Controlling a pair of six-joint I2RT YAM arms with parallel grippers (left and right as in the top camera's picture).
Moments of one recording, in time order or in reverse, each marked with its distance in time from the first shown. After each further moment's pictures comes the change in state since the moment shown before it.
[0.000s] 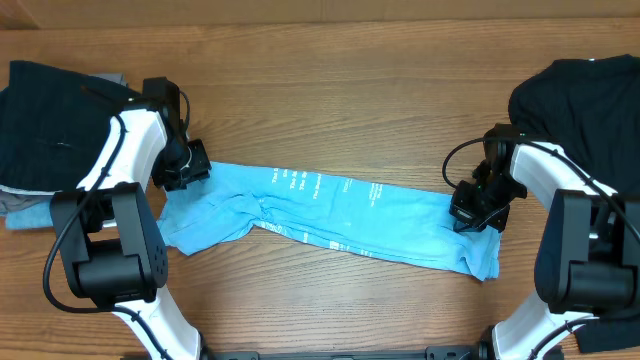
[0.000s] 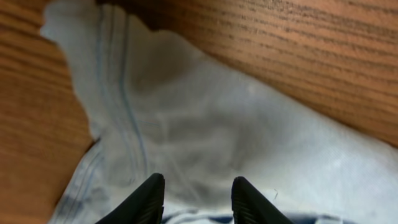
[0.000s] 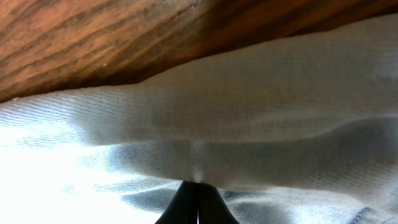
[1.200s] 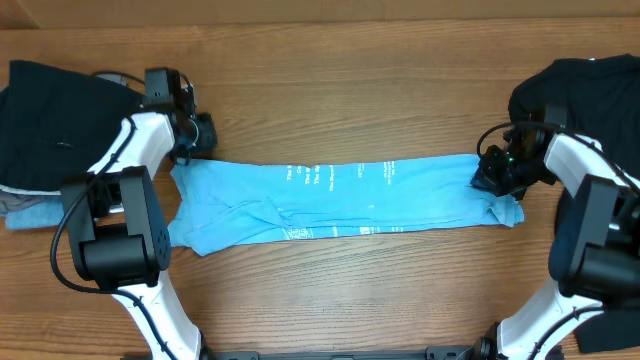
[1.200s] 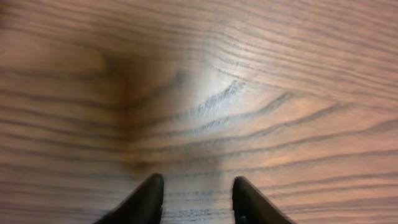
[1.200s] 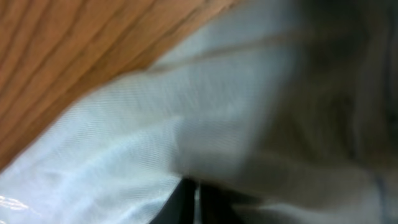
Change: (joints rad) left arm -0.002 0.087 0.012 0.459 0.097 0.133; right arm -0.176 0.092 0.139 0.234 -0.120 -0.101
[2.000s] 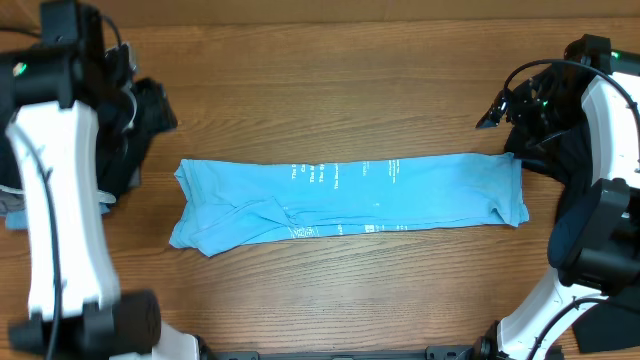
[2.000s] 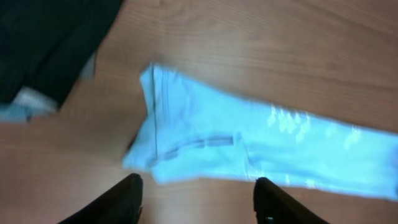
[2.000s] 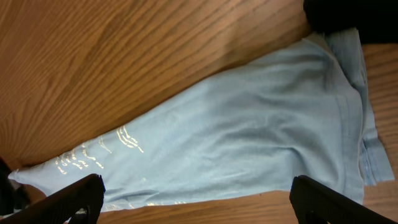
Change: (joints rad) left arm 0.047 -0.365 0.587 -1.004 0.059 -0.057; right arm -0.006 0.055 0.583 -0.568 -0.053 -0.029
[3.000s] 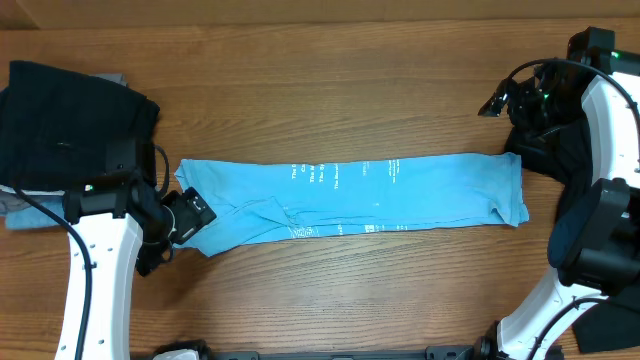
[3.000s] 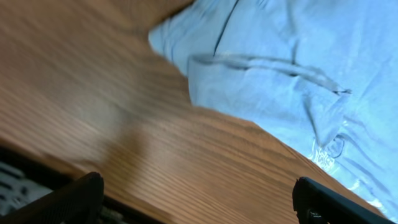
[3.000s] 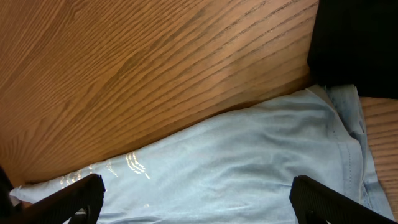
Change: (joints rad) left arm -0.021 -0.407 -0.935 0.280 -0.093 -0.424; right arm 0.000 0.000 0.000 0.111 -0.005 0.000
